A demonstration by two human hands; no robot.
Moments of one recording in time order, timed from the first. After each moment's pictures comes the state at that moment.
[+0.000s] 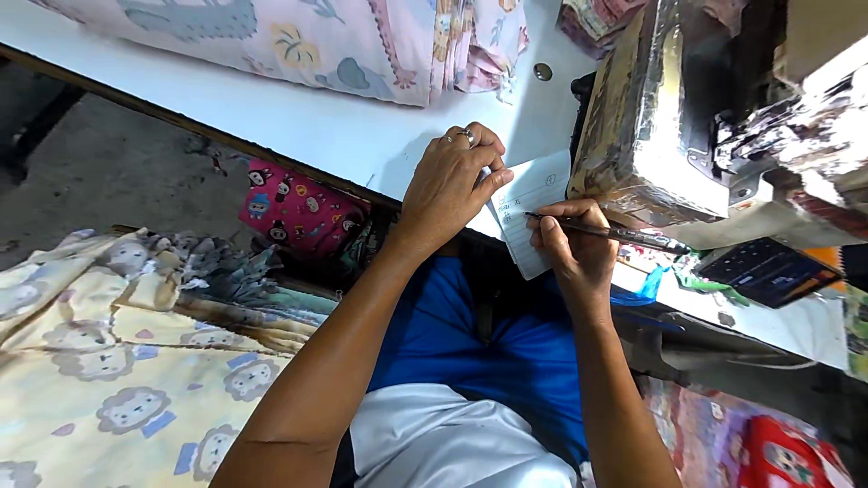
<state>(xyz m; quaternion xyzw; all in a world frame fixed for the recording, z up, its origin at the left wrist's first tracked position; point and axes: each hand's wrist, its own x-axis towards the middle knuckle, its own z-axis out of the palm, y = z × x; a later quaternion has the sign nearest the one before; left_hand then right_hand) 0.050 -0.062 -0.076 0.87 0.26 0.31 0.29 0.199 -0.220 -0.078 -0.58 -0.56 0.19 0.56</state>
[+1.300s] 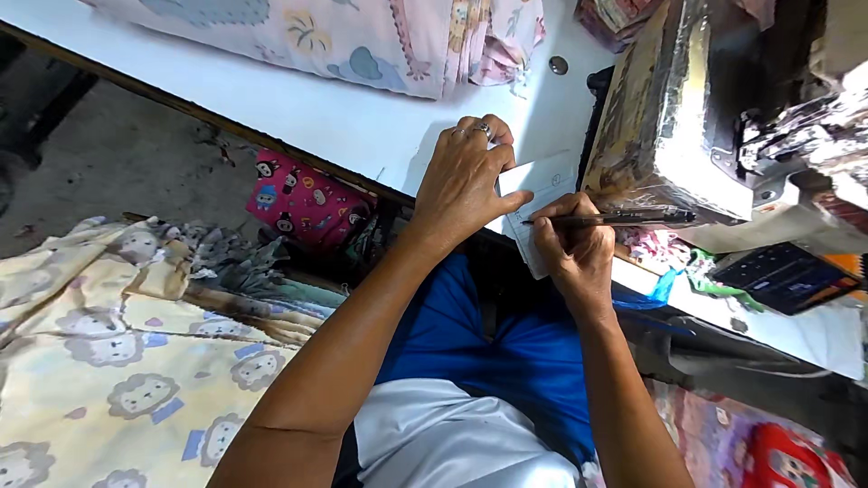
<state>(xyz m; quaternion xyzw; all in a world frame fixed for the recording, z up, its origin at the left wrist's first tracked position) 0.057 -0.065 -0.076 0.90 0.30 0.25 0.21 0.191 -0.212 -0.074 -0.62 -0.57 0.19 0.50</state>
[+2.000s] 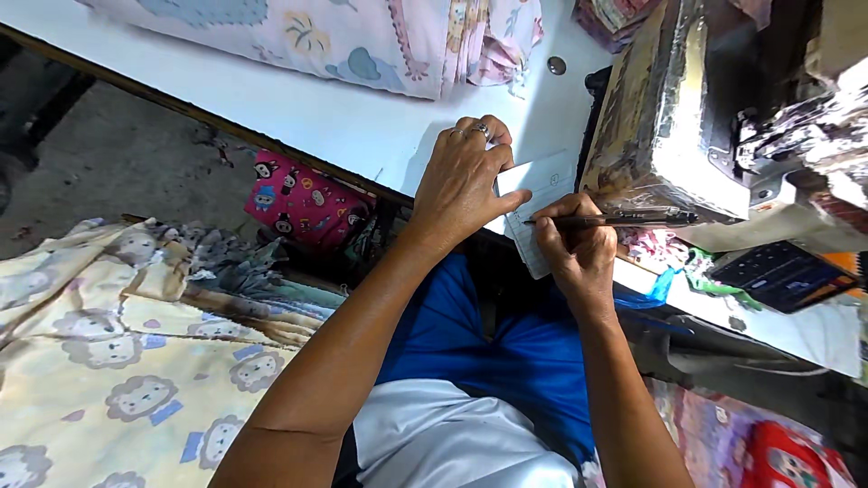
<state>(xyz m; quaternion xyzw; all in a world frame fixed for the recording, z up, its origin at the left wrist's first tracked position) 0.058 -0.065 -0.076 0.90 0.30 0.25 0.21 0.193 -0.213 -0.073 -0.64 -0.57 0.16 0.49</state>
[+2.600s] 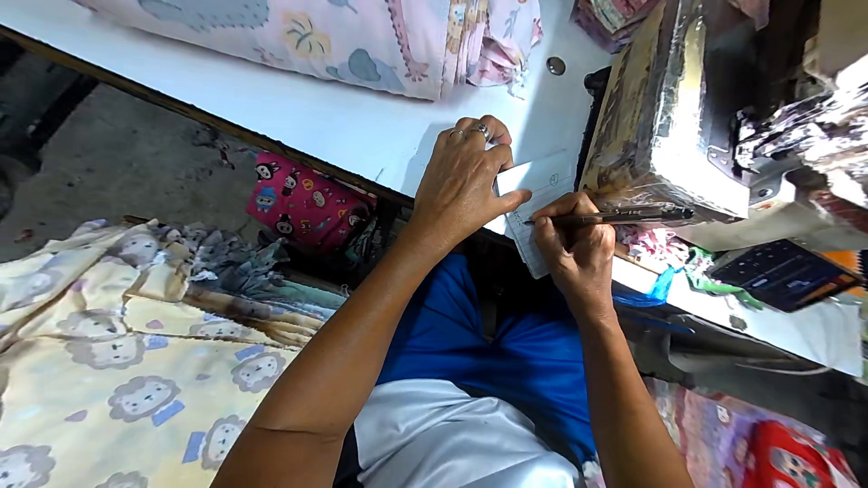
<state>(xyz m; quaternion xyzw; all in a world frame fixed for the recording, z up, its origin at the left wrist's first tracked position) 0.058 -0.065 -0.077 0.90 0.30 0.25 0.21 0.193 -0.214 -0.073 -0.65 -0.58 0.15 0.47</state>
